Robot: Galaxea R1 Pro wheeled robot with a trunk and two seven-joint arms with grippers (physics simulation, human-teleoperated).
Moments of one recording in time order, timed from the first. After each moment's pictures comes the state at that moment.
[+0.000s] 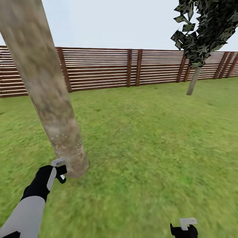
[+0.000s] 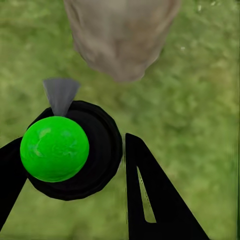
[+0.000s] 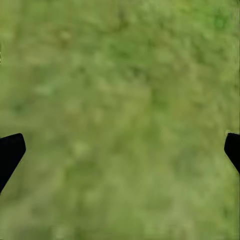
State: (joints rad) left arm -0.71 0.07 0.38 -0.80 0.00 0.66 0.08; right arm -0.45 -0.10 -0.77 -0.07 0.85 -0.37 -0.11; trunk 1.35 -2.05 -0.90
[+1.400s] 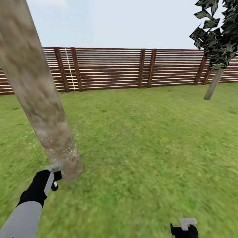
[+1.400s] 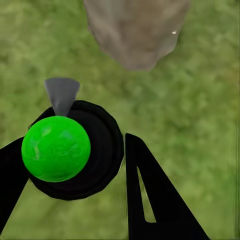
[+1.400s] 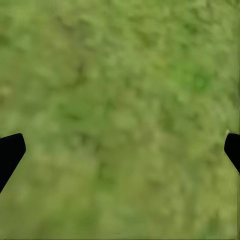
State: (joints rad) left arm -0.67 0.09 0.38 -0.80 0.00 0.66 0.17; right arm -0.45 -0.10 -0.77 -0.07 0.85 -0.37 -0.12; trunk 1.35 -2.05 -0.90
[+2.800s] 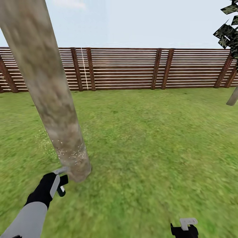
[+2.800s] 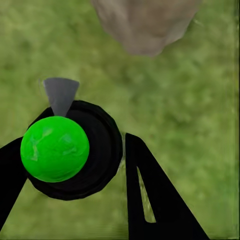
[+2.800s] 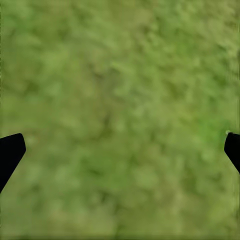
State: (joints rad) left arm -0.67 0.06 0.38 -0.71 0.01 0.66 0.16; right arm -0.45 -0.10 -0.77 -0.07 0.85 -0.37 -0.12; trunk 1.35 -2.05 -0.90
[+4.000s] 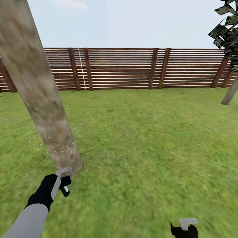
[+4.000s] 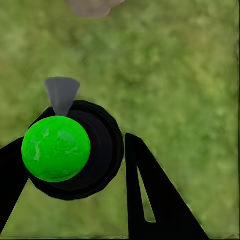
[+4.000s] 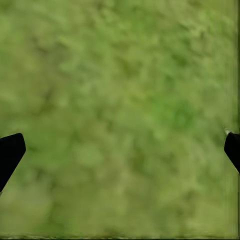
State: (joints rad) left arm -0.66 0.05 0.37 -0.72 -0.01 0.66 0.08; right arm -0.45 -0.10 -0.77 -0.07 0.85 -0.37 -0.12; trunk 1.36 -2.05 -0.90
